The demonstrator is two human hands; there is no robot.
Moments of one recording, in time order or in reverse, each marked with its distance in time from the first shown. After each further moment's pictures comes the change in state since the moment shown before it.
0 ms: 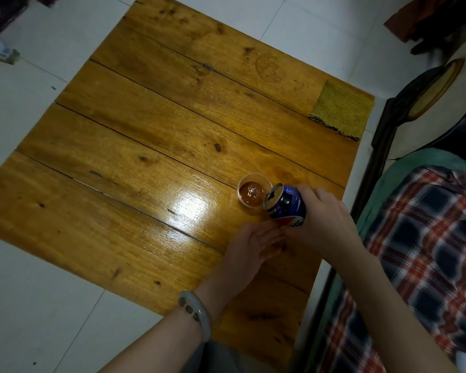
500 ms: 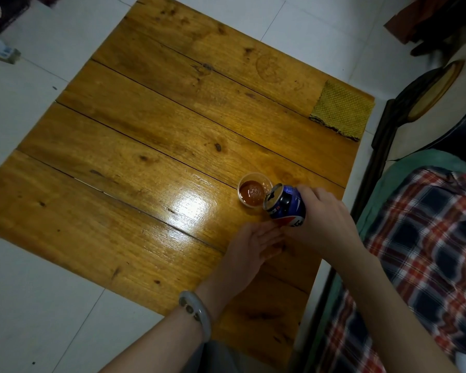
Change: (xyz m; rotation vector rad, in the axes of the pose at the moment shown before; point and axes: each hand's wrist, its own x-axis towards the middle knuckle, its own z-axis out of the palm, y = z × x) left_hand -0.001 -0.001 0.001 -0.012 0.001 0.001; right_hand 0.000 -0.001 -0.001 -0.017 -0.016 0.005
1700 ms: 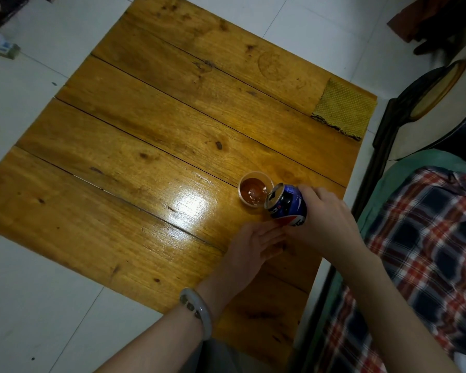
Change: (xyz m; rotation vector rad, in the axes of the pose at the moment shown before) left_hand -0.002 0.002 0.003 -0.020 -0.007 -0.013; right_hand 0.001 0.000 -0.001 -0.018 0.001 -0.009
